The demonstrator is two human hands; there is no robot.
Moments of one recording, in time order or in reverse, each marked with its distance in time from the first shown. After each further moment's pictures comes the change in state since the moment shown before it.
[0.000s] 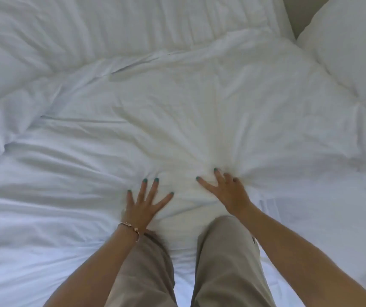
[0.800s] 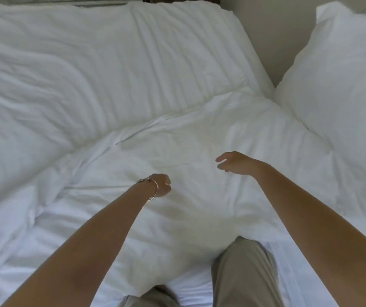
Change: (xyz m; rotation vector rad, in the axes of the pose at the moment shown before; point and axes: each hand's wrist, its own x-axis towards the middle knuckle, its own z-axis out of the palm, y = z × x) left_hand 0.105 -0.081 -0.225 -0.441 -0.239 -0.204; right_hand 0.091 0.145 -0.189 1.171 -0.230 0.407
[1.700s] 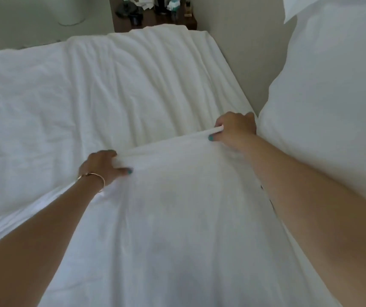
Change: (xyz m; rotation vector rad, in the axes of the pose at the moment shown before) left_hand 0.263 0.165 -0.188 -0.012 0.680 -0.298; right_hand 0.283 0.070 -0.317 -0.469 0.605 -0.307
